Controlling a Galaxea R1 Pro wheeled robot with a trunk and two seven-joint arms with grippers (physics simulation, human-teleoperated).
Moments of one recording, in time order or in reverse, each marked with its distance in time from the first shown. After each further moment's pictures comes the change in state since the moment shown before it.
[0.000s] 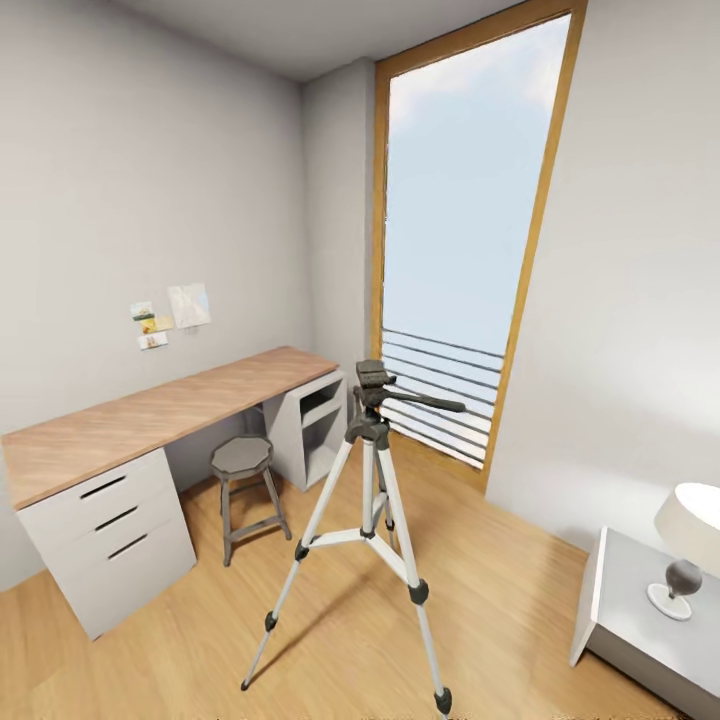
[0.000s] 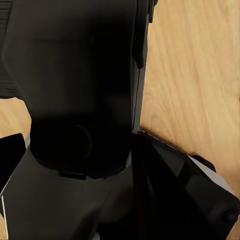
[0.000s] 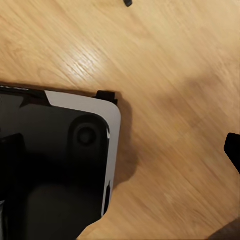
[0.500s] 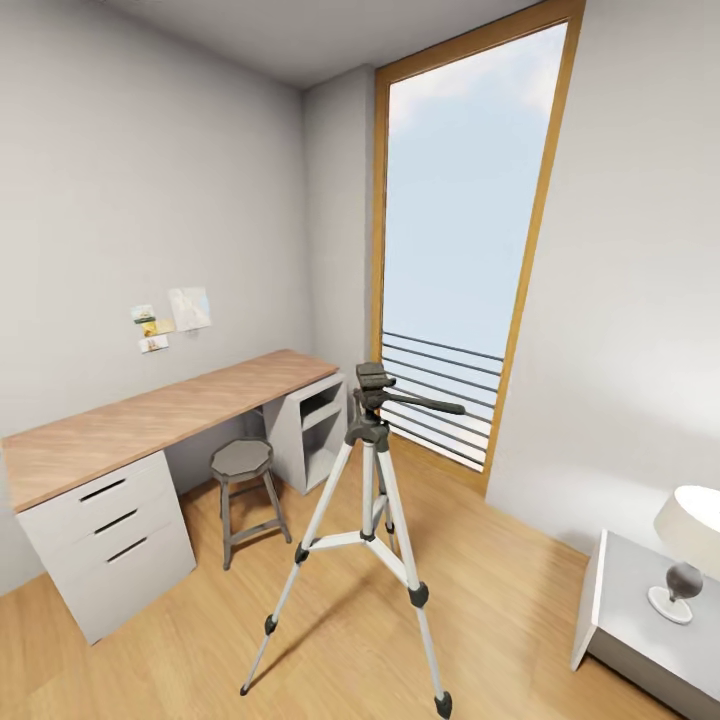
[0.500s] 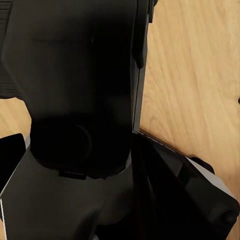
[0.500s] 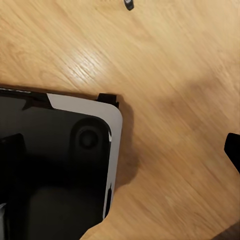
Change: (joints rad) left arm 0.000 0.001 0.000 0.000 0.000 0.000 0.000; right arm 0.000 0.004 0.000 0.000 0.001 0.001 0.001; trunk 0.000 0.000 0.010
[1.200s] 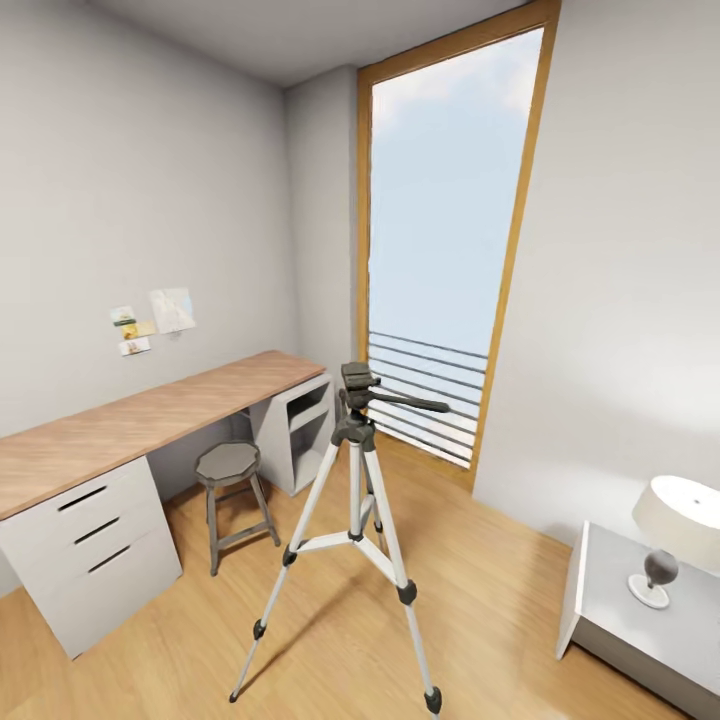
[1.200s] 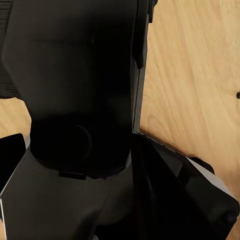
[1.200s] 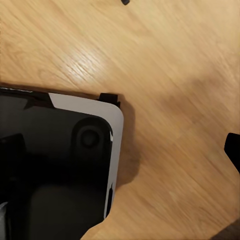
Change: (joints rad) left arm 0.000 0.000 0.000 0.000 0.000 0.000 0.000; right arm 0.000 0.001 0.001 0.000 0.001 0.001 0.005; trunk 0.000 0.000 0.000
